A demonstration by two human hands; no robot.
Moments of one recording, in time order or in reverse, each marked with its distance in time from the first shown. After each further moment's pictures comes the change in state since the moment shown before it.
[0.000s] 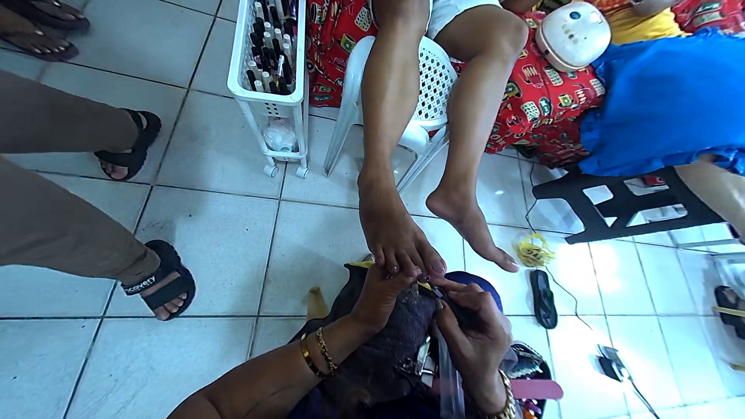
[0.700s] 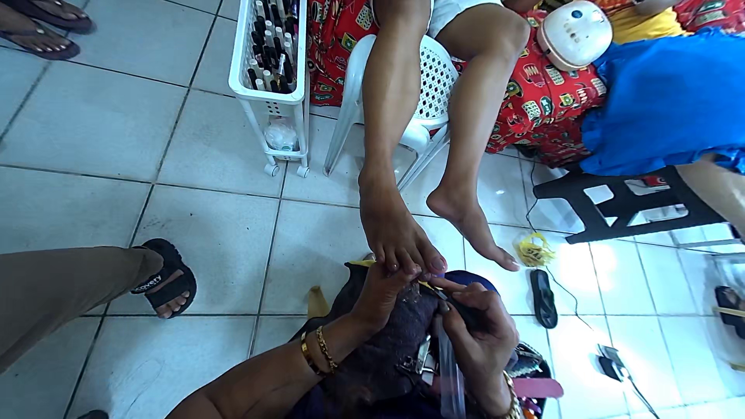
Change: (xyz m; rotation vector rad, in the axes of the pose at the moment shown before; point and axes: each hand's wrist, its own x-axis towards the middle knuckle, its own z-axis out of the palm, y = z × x) left_hand -0.001 0.002 0.001 0.002 0.010 -0.038; right_hand 0.002 -0.005 -0.003 0.091 -0.011 0.038
